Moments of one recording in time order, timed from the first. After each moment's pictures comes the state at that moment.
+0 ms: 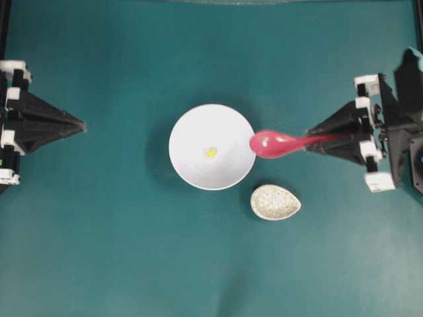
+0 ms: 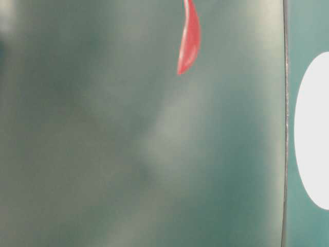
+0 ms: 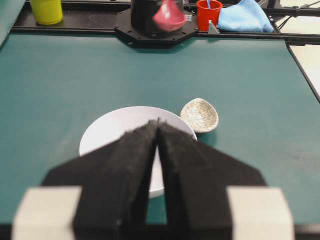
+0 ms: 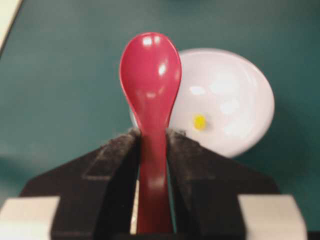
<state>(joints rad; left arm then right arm) 0.00 -0.96 1.18 0.00 -0.17 -0.02 -0.05 -0.68 1.02 0.65 0.04 -0.48</state>
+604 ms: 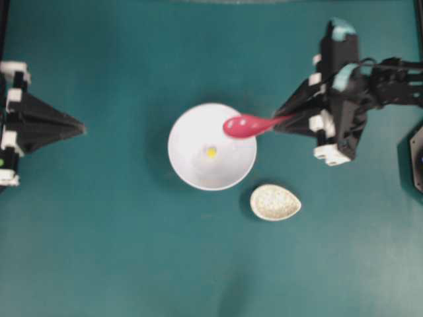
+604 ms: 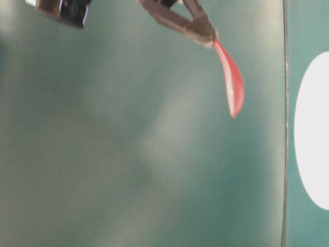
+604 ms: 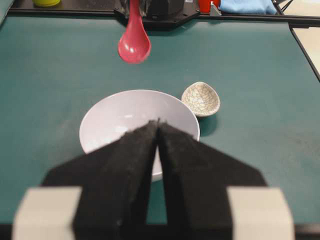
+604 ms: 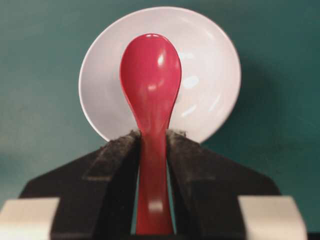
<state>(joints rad) 0.00 -0.96 1.18 0.00 -0.12 -0.02 -0.19 -0.40 0.77 0.58 0.31 -0.48</state>
